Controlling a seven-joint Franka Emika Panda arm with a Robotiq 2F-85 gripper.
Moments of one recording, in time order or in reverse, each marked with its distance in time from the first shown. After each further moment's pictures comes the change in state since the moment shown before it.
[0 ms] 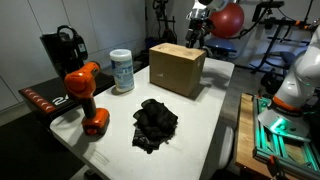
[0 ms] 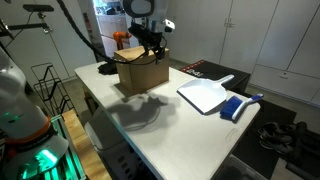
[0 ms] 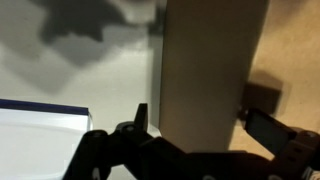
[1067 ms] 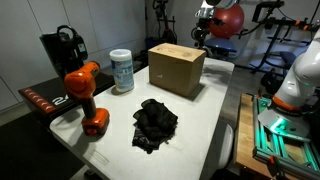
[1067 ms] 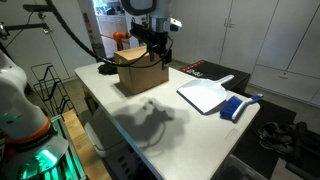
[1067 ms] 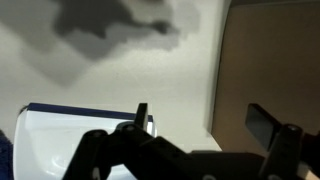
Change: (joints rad) arm -0.055 -0.050 -0.060 -0.036 -0.150 0.008 0.011
